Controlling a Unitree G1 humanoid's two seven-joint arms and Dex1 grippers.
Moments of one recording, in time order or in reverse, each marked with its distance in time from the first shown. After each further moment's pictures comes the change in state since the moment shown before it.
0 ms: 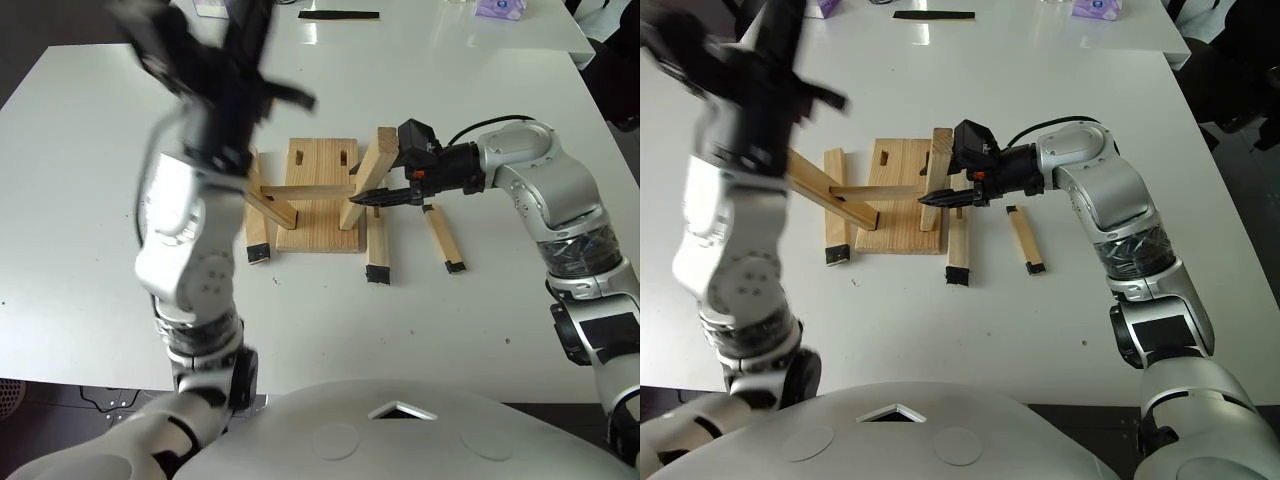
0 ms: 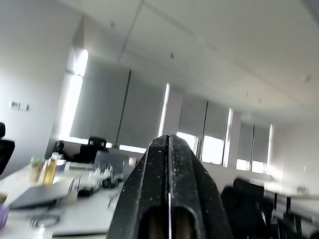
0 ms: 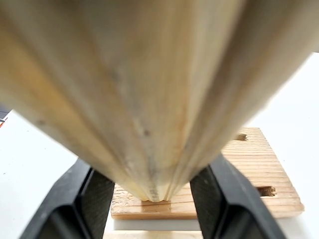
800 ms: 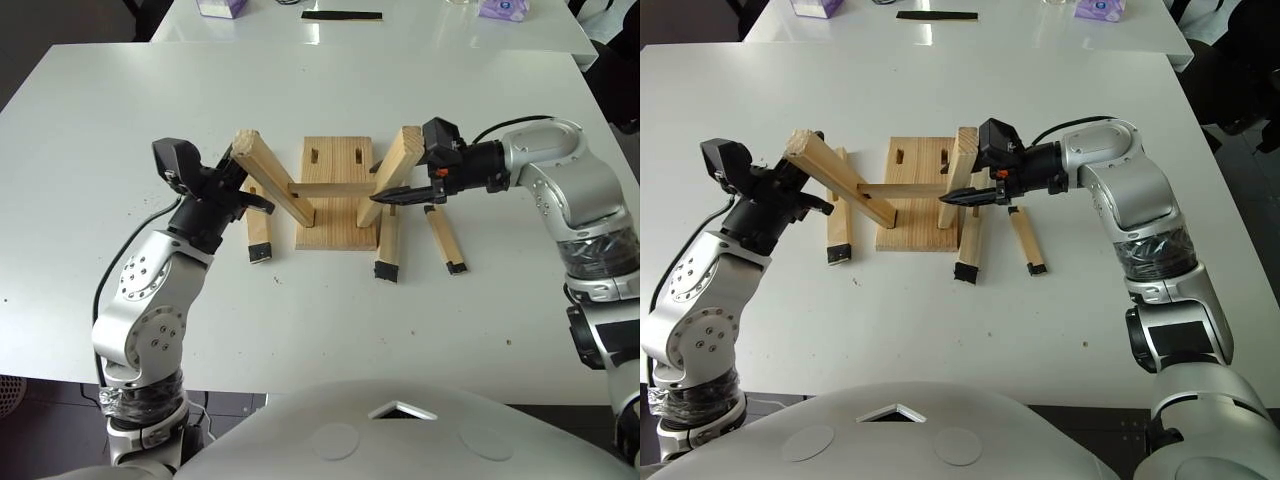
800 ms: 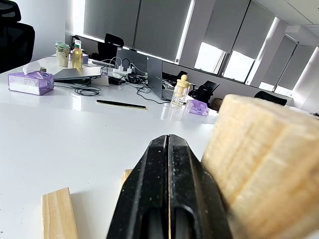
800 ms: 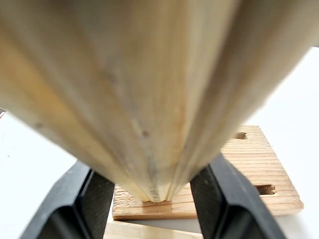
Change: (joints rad) left arm 0.591 0.165 -0.079 0.084 0.018 0.080 -0.233; right arm 0.013 -0.049 -0.036 0.058 -0.012 -0.059 0.062
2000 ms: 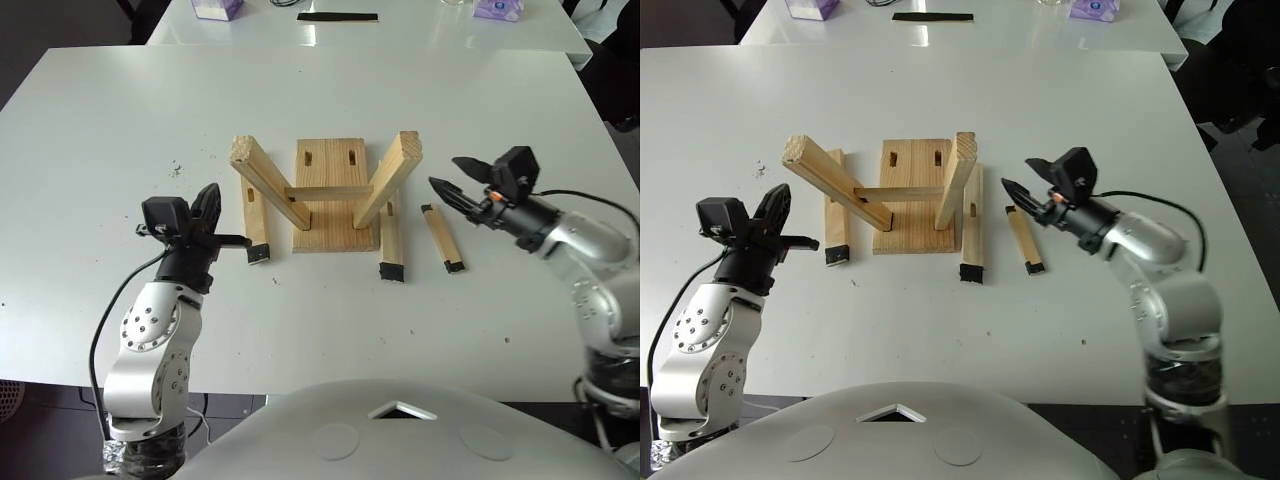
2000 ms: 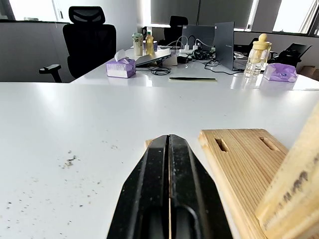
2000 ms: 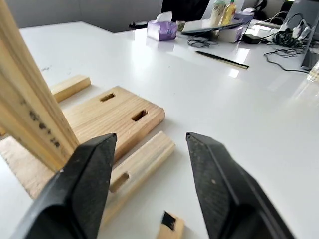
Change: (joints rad) left arm 0.256 -0.061 -0.031 -0.064 0.383 -0.137 0.153; right arm 0.602 0.158 -0.315 -0.626 -0.009 0.229 -0.864
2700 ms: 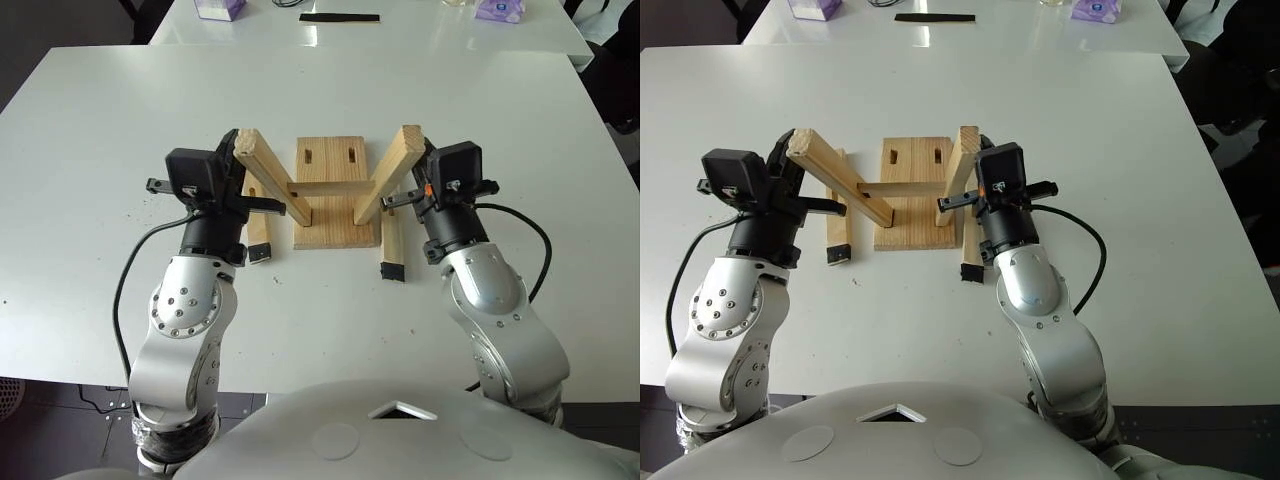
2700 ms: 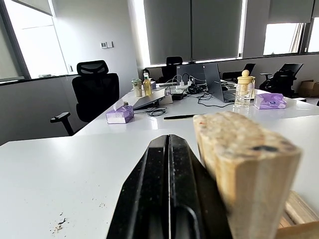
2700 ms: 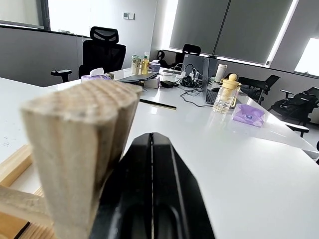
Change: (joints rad) left arm -0.172 -0.058 -0.209 -0.225 0.198 0.229 0.126; right arm -0.019 0.344 0.472 -0.284 -0.429 0.199 -0.555
